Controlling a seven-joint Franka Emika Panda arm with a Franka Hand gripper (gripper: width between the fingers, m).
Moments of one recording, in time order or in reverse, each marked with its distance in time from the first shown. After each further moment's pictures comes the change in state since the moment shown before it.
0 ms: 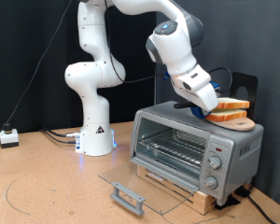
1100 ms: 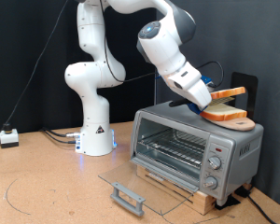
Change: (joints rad) arm -0.019 -0.070 -0.059 -0.021 0.081 -0.088 -0.104
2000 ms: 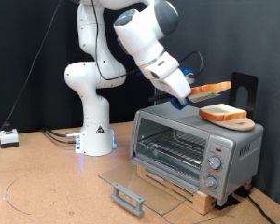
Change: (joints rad) arm -0.092 -0.052 -0.101 0.006 -0.092 -0.040 -0.074
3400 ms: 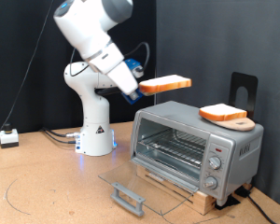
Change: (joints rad) arm -0.145 0.019 -0.233 0.089 -0.168 -0.302 -0.145
